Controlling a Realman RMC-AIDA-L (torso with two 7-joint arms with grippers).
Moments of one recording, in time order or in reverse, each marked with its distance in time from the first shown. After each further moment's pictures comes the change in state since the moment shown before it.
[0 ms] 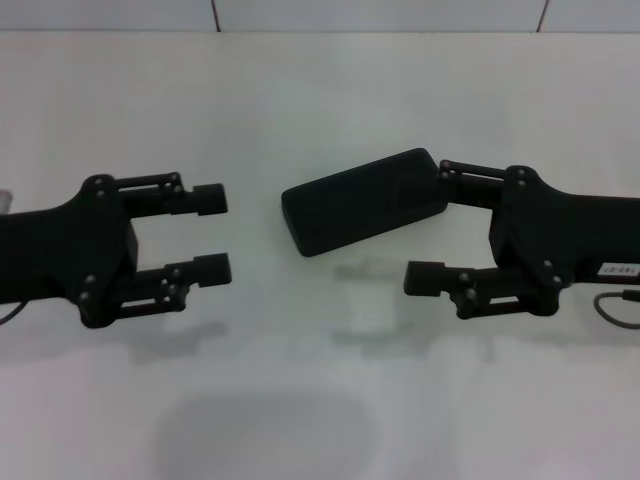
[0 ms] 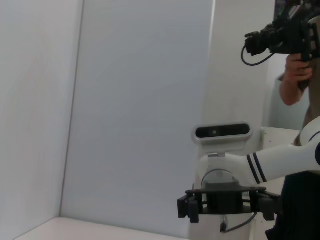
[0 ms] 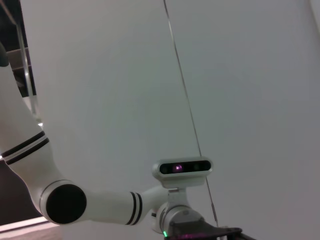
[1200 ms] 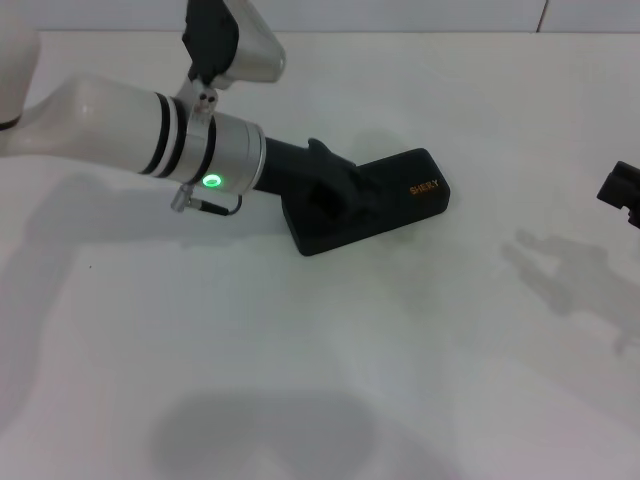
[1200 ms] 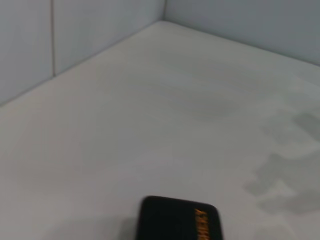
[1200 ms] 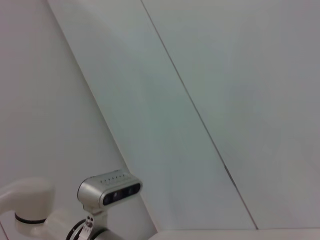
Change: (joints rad) left arm -0.555 -0.034 0.524 -0.383 0.124 -0.943 -0.287; right arm -0.295 -0.010 0.306 -0.027 -0.053 0.187 0.129
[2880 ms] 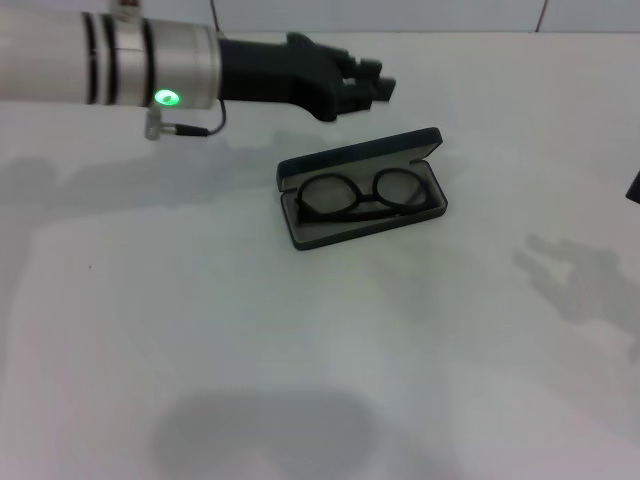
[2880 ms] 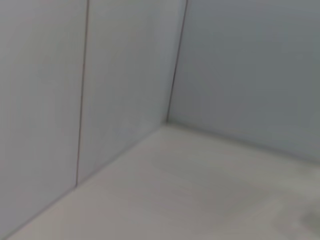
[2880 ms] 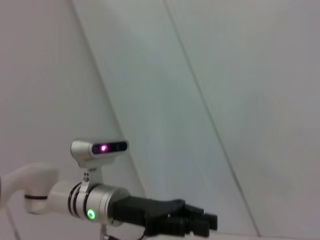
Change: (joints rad) left arm 0.023 0.100 -0.006 0.038 -0.316 0.116 0.101; right arm -0.085 0.000 -0.009 -0.181 0.001 -0.014 0.066
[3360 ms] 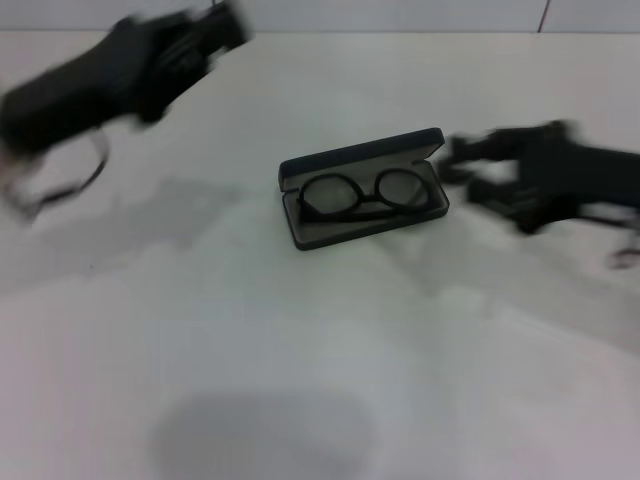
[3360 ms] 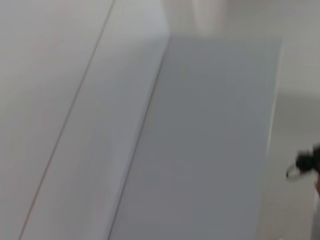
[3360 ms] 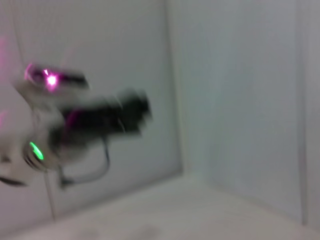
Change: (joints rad) left arm 0.311 0.047 0.001 -0.154 -0.596 0.676 0.281; right arm 0.004 0.000 -0.462 -0.514 -0.141 0.436 0.214
